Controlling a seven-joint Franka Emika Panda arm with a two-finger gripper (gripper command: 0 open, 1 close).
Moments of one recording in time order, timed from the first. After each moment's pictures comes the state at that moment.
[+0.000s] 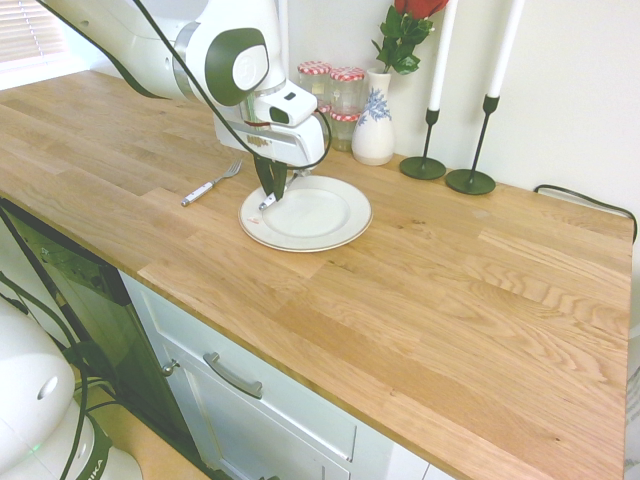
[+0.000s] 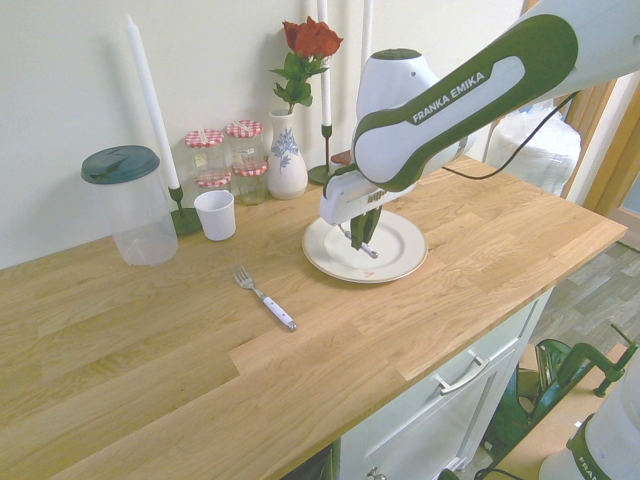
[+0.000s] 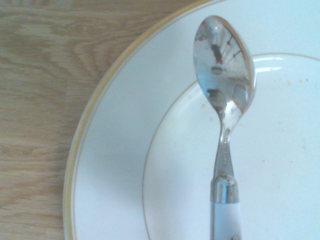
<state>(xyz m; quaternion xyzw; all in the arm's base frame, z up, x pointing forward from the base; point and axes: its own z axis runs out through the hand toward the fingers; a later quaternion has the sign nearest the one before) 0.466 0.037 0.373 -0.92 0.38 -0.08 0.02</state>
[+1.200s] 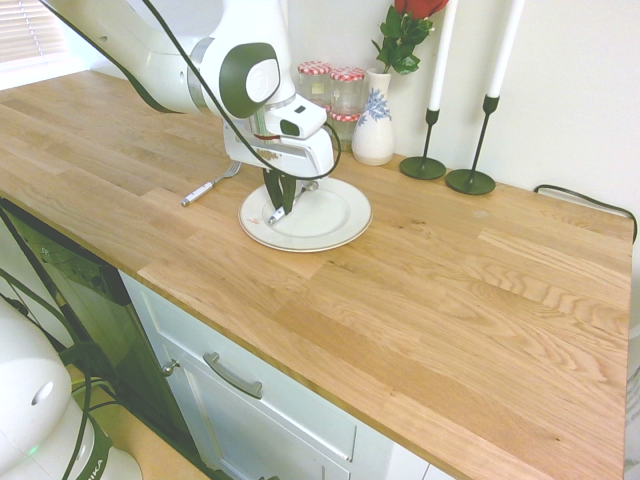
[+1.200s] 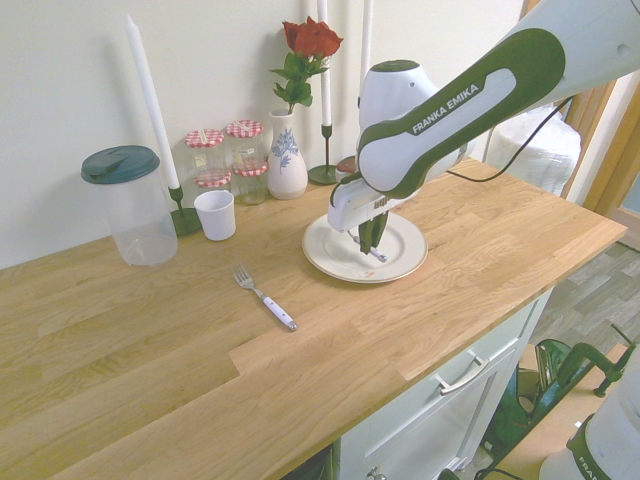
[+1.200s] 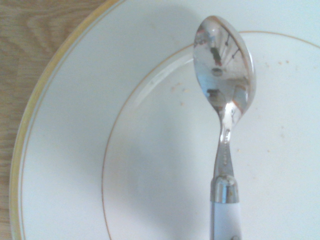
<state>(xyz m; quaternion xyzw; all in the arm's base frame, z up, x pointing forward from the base) 0.468 0.024 0.356 -0.92 0.37 -0.07 0.00</state>
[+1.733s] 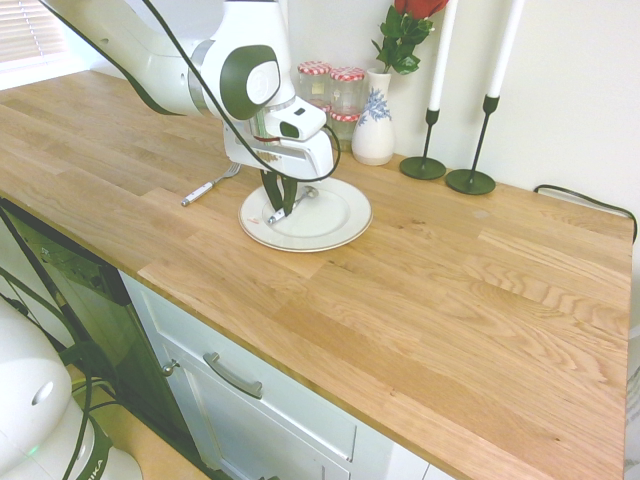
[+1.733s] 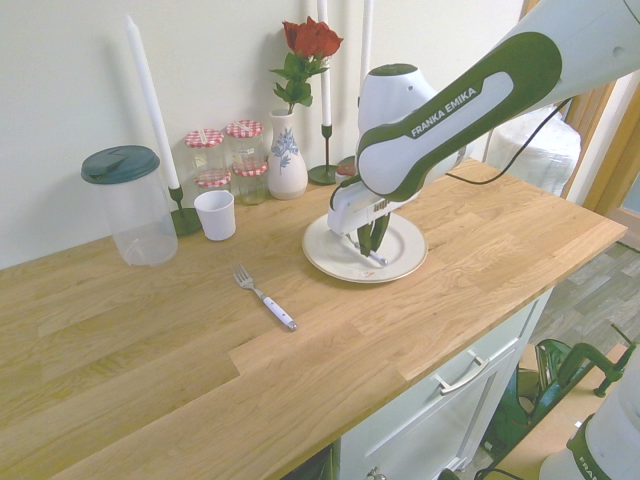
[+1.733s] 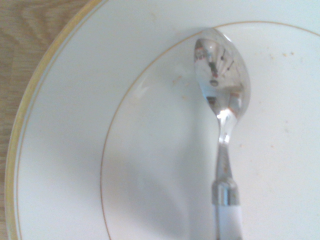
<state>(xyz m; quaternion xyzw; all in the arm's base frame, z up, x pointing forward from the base) 0.468 0.025 0.353 -0.92 0.38 -0.07 -0.01</state>
